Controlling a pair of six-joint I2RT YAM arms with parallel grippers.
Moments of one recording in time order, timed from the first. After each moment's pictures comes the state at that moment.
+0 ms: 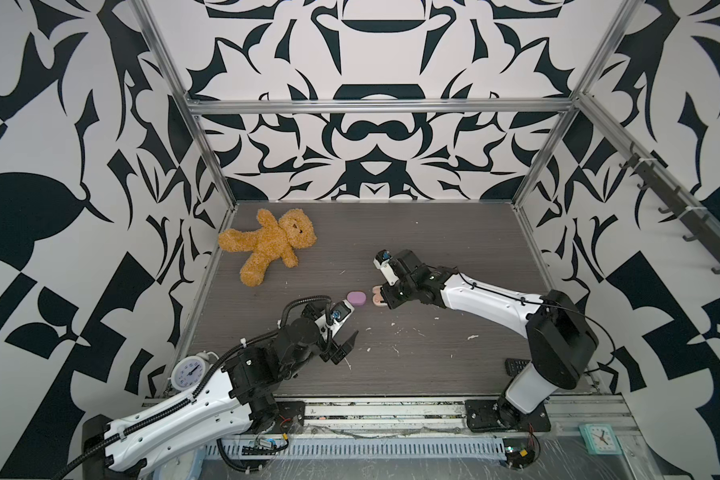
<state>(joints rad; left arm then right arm) -1.06 0.62 0.50 -0.37 -0.32 0.10 0.75 1.66 1.11 -0.39 -0.06 0.19</state>
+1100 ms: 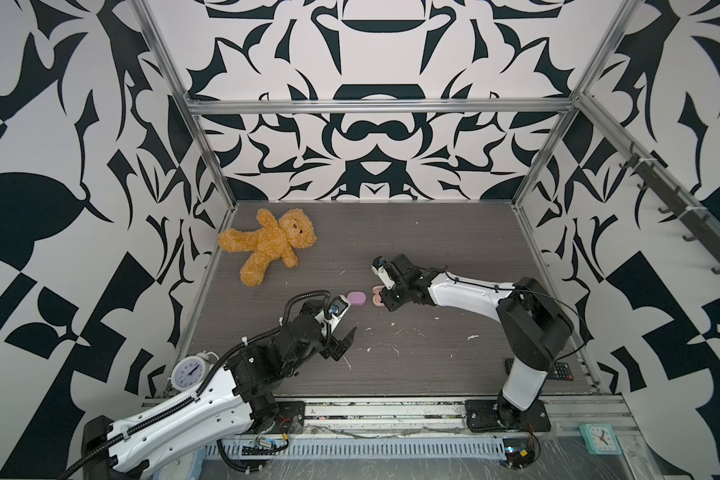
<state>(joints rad) -1.03 0.64 0.50 -0.36 -0.33 0.05 0.73 1.80 1.11 -0.35 -0.01 0.10</state>
